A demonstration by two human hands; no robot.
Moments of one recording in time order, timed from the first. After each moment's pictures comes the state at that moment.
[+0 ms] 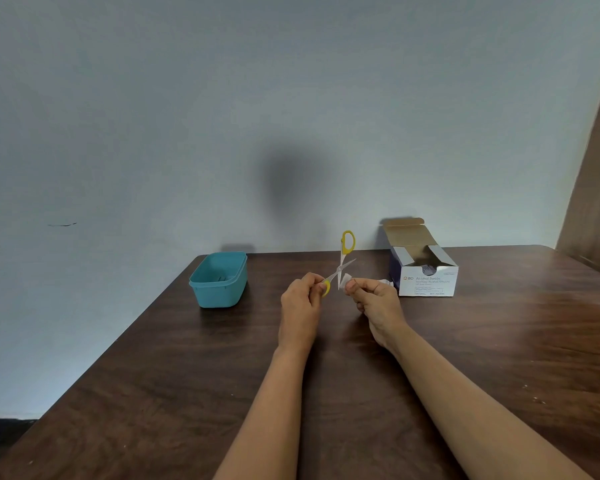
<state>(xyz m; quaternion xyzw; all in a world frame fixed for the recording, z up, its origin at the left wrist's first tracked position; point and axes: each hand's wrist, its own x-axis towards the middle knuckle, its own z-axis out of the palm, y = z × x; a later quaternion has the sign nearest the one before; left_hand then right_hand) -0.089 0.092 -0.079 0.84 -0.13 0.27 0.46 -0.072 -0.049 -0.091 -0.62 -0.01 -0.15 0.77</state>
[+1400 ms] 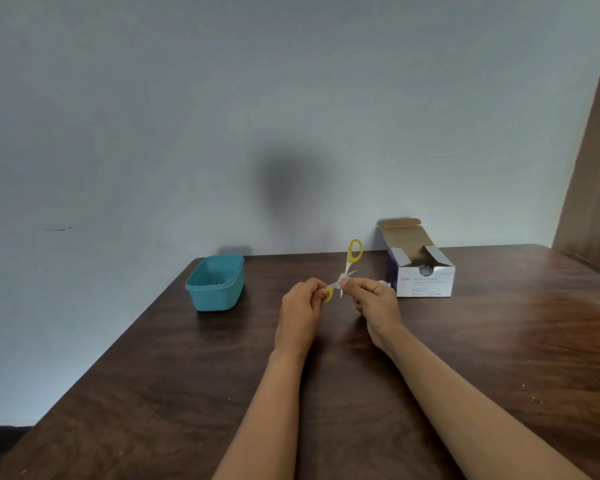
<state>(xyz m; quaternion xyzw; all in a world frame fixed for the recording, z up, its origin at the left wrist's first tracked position) -0.088 0.093 -0.081 0.85 -0.17 0.27 0.42 -0.091 -0.046 -0.075 -0.61 -0.02 -0.17 0.77</state>
